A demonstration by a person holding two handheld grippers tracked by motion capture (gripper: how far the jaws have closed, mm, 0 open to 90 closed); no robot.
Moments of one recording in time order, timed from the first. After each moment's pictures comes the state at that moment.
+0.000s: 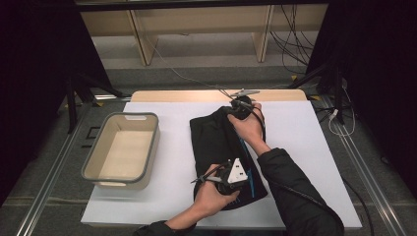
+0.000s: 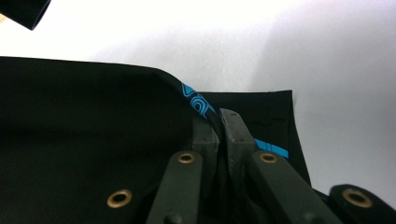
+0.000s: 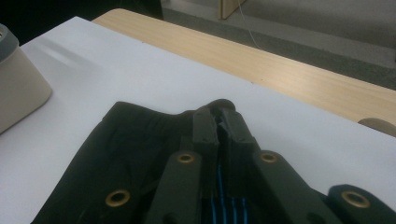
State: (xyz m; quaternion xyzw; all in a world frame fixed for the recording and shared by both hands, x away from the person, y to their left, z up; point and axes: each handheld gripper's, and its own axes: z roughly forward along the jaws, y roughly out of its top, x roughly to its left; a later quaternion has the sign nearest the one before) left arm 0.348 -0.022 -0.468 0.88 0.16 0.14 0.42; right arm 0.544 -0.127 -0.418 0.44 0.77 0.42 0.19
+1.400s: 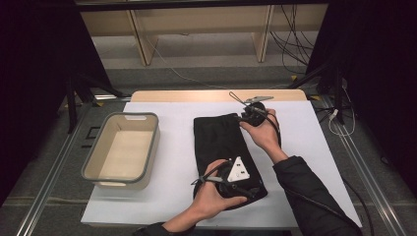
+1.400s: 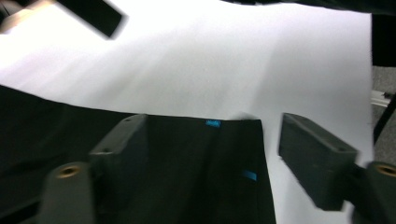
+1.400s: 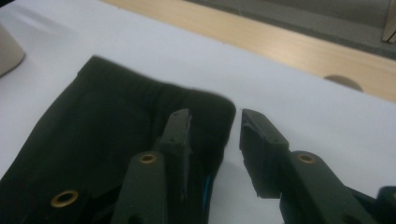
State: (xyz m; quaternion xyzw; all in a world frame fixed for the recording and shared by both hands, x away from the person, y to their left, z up) left arm 0.337 -0.017 -0.444 0.86 0.17 0.12 0.46; right arm 0.524 -0.171 -0.429 0.45 0.79 0.38 0.18
